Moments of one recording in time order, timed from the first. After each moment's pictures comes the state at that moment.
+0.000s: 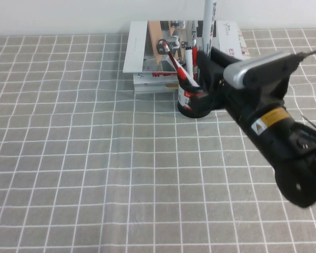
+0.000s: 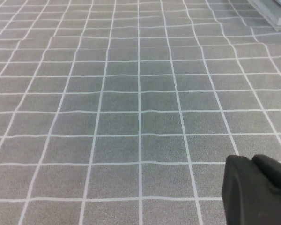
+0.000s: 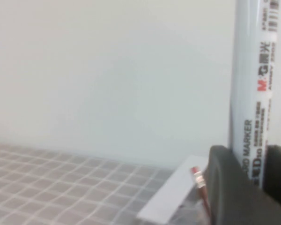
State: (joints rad) right arm 0.68 1.64 -0.79 0.15 -0.96 0.01; left arm -0.06 -0.01 0.03 -0.03 0.39 0.07
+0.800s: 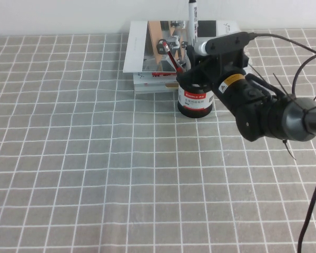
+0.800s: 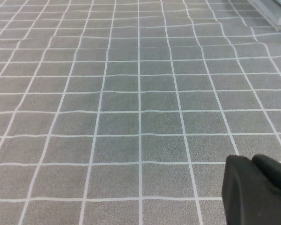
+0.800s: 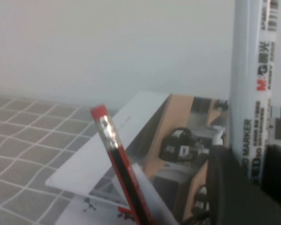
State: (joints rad) right arm 0.50 2.10 -1.33 0.07 -0.67 0.05; left arm -0.06 -0.01 0.03 -0.03 0.39 0.07
